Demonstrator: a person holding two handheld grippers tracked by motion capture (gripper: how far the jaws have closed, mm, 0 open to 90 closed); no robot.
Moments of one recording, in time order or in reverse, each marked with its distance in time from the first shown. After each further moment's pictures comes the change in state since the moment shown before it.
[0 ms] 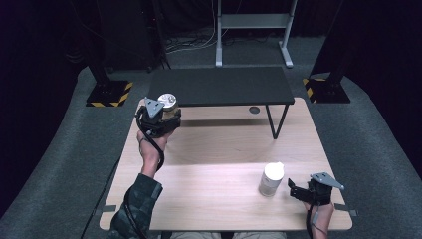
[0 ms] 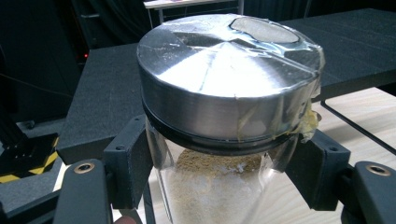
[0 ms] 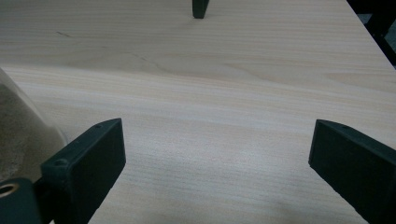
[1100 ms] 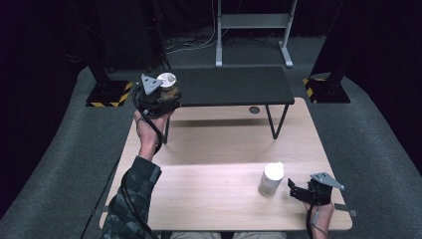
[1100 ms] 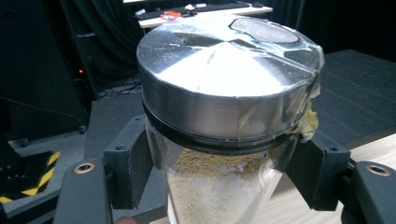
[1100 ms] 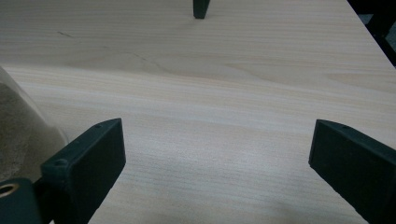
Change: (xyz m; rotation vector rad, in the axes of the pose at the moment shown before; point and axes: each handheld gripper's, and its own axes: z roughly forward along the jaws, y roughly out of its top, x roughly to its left) left arm 0.005 0.040 -0.002 -0.038 -0.017 0.010; right arm -0.001 0.000 0.000 0.000 0.004 -0.001
